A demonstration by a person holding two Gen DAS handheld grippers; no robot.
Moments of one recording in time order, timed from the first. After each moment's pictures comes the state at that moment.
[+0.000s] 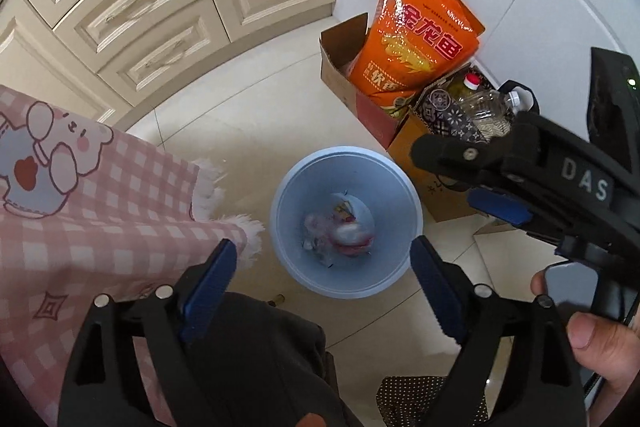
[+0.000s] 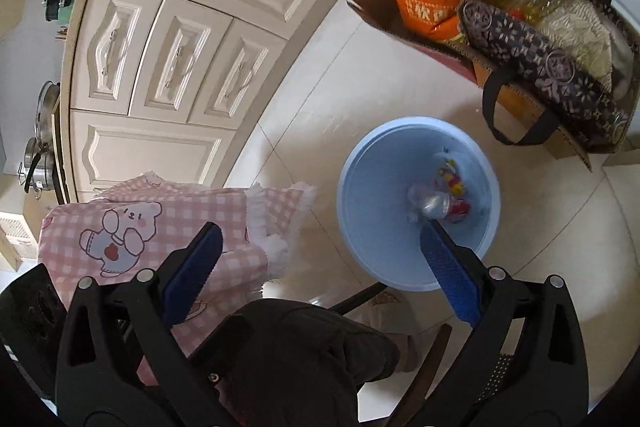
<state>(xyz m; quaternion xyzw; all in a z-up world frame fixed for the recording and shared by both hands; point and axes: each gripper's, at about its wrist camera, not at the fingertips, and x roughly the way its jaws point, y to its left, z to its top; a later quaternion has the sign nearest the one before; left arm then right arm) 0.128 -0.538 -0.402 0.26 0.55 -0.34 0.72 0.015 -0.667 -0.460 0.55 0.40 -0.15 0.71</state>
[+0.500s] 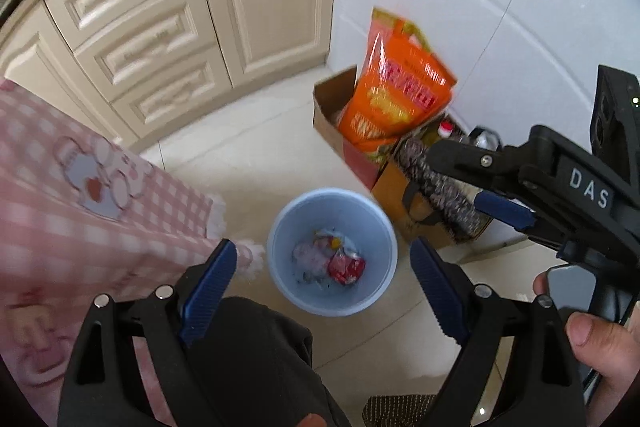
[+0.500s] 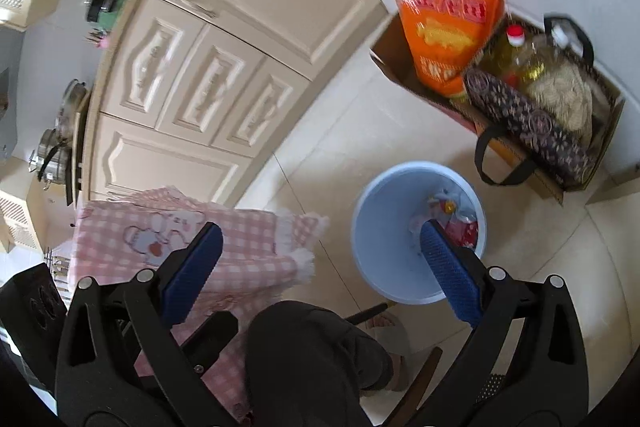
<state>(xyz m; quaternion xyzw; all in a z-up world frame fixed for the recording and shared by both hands) 0.105 -0.518 -0.320 0.21 0.48 -0.37 0.77 -0.011 -0.661 -0.370 0.51 0.34 -0.16 0.77</state>
